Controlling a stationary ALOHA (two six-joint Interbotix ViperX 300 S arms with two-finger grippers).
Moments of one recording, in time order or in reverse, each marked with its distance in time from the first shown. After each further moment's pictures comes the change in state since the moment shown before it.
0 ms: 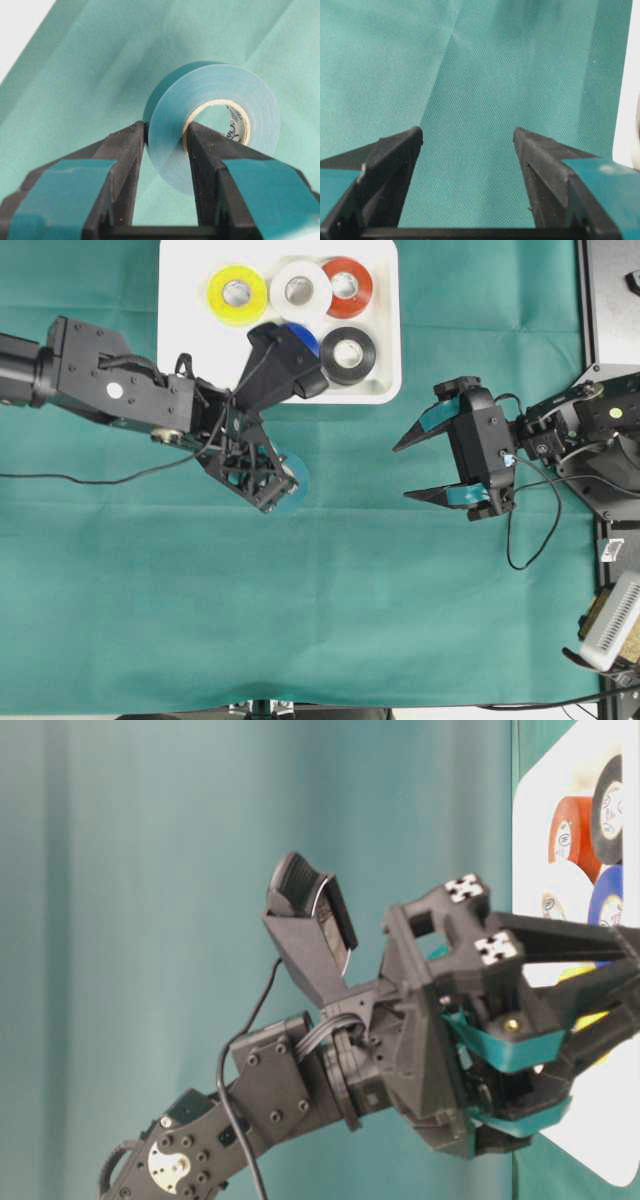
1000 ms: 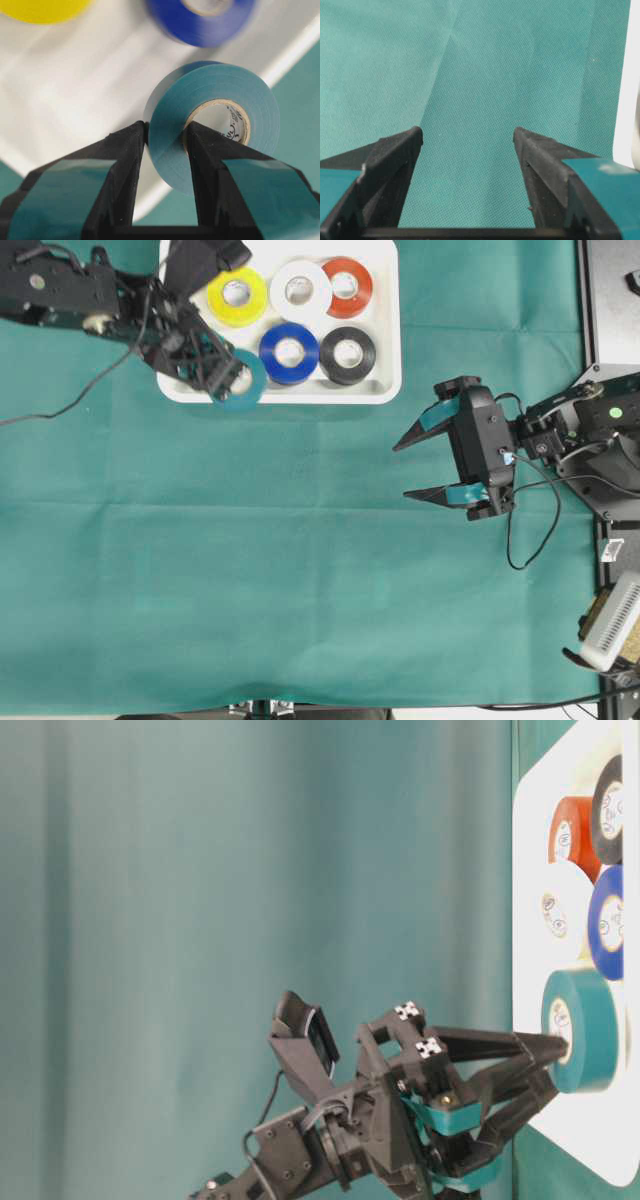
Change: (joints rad) left arm 0.281 -0.161 0.239 0.000 -0.120 0.081; right arm -0.002 0.000 0.000 0.020 0.000 0.000
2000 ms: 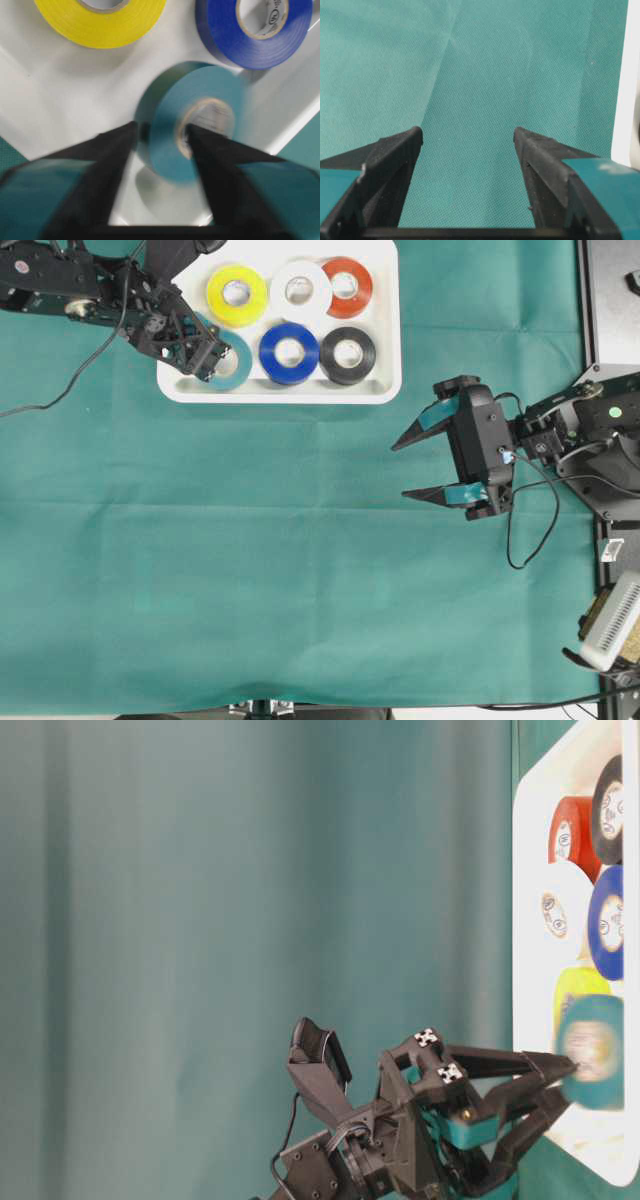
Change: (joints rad) left arm 0.051 -0.011 0.080 -0.002 -0.114 0.066; right arm 0.002 0.000 -0.006 0.005 0.000 0.000
